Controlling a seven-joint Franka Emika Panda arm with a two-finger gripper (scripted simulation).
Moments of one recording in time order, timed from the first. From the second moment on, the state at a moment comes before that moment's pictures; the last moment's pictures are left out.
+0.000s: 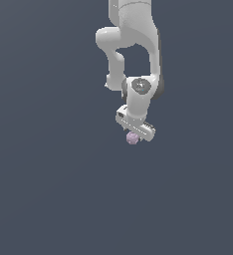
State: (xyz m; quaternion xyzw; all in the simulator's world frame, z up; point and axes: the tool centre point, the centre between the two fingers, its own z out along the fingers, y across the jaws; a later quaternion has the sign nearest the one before) arm -0.085 0.084 0.066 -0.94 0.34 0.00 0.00
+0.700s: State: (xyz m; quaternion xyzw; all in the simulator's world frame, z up) arm -0.085 0.085 0.041 -0.94 0.34 0.00 0.00
